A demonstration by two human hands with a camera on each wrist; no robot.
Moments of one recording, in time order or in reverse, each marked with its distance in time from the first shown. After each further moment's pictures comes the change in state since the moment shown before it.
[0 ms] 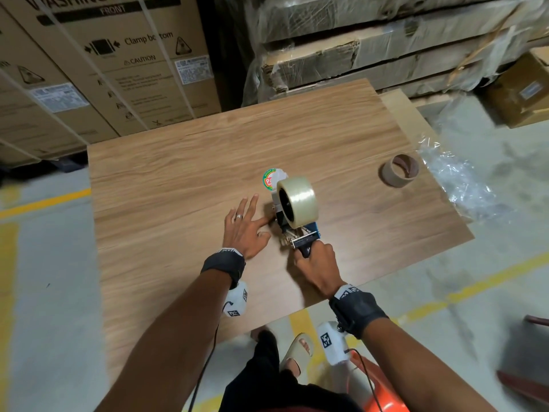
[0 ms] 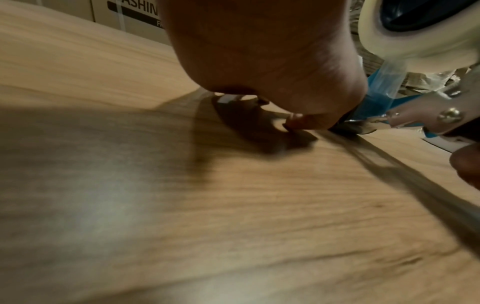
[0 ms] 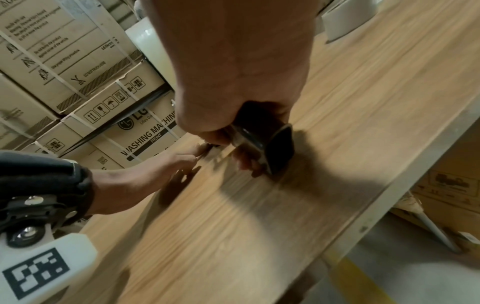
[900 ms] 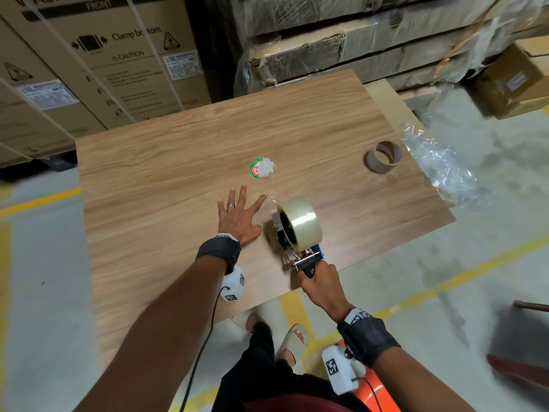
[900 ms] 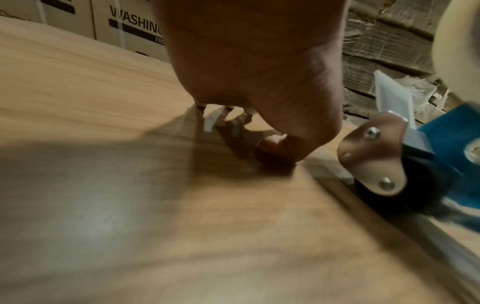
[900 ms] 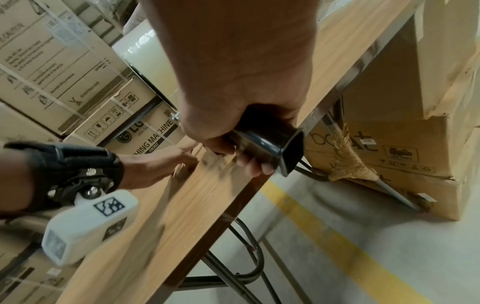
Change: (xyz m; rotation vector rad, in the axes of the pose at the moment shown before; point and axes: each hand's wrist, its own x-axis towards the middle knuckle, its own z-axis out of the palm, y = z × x) left_hand -0.001 0.021 -0.006 0.056 -0.164 -0.044; right_hand -0.074 0.051 -0.012 0.121 -0.072 -0.022
